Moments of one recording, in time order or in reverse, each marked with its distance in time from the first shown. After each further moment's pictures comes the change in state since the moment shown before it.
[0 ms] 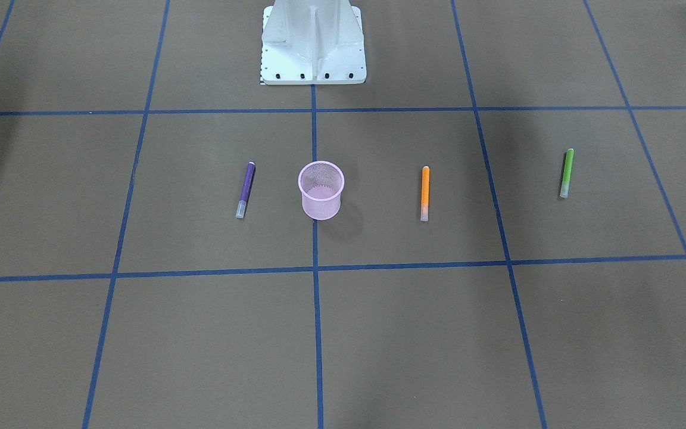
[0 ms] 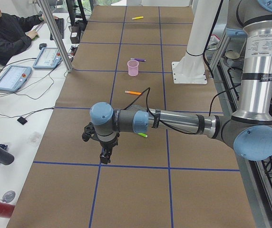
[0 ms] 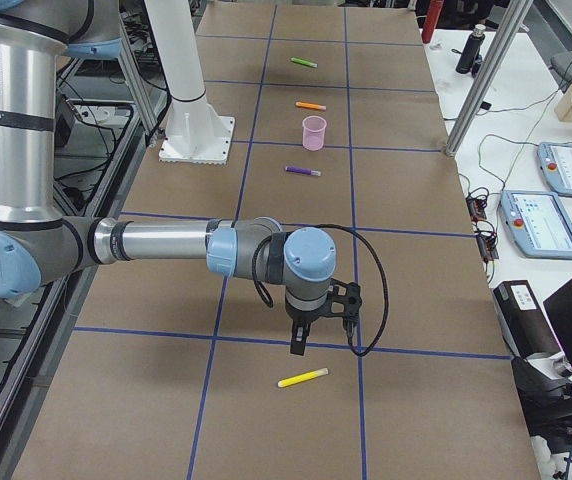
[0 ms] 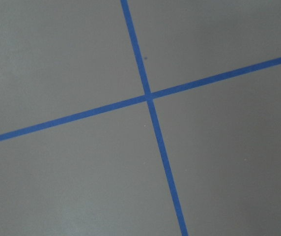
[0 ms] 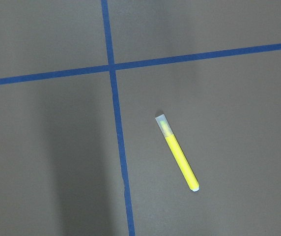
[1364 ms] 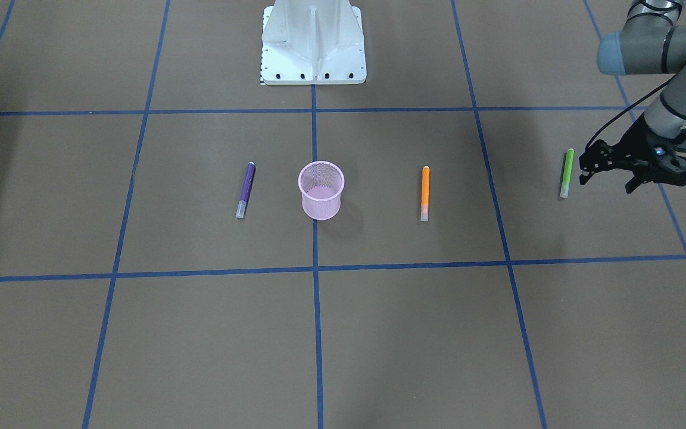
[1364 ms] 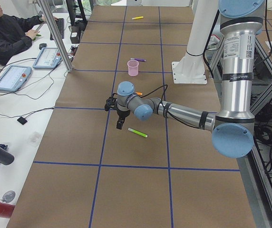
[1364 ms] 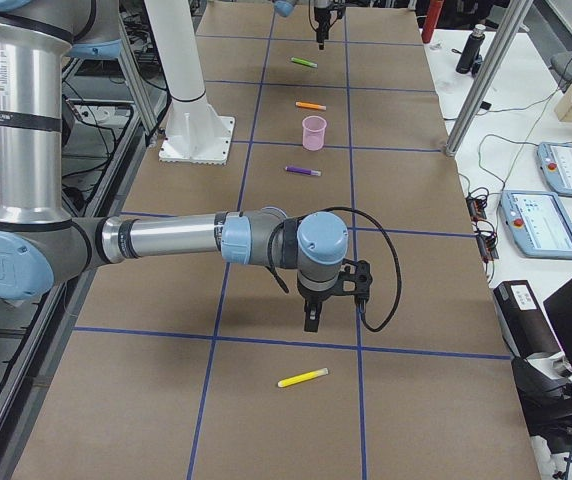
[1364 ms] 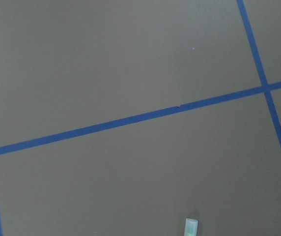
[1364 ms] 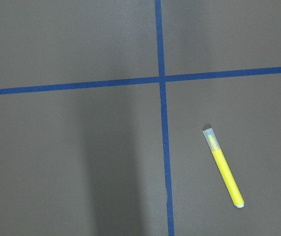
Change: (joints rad) left arm 0.565 0.067 -0.085 -0.560 0.222 -0.788; right arm -0.045 0.029 0.011 -0.002 0.077 0.006
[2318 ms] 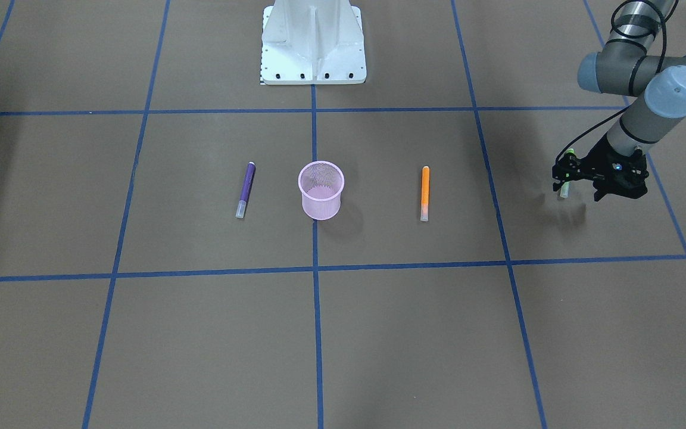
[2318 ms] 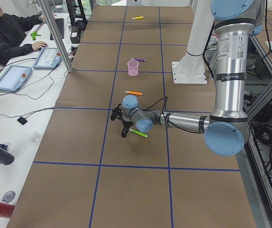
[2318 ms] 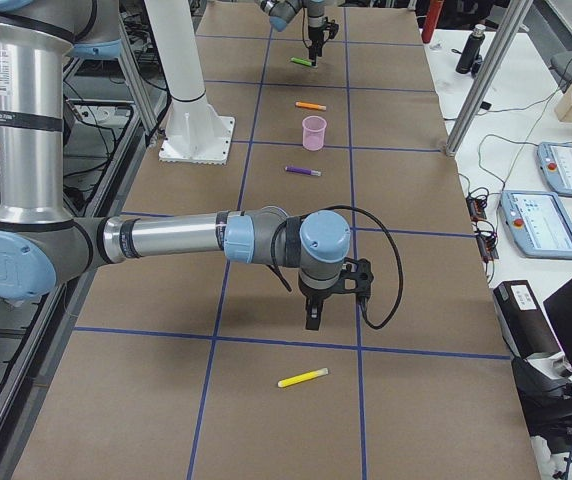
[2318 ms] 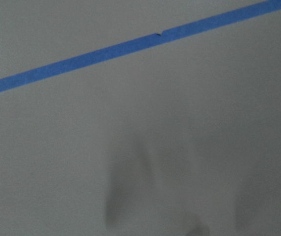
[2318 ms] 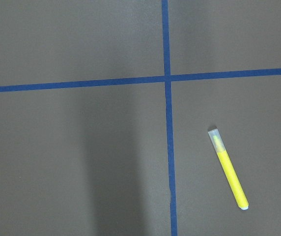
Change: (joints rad) left arm 0.091 0.007 0.156 -0.198 -0.011 -0.027; right arm -0.012 0.004 -0.002 0.000 -0.001 0.000
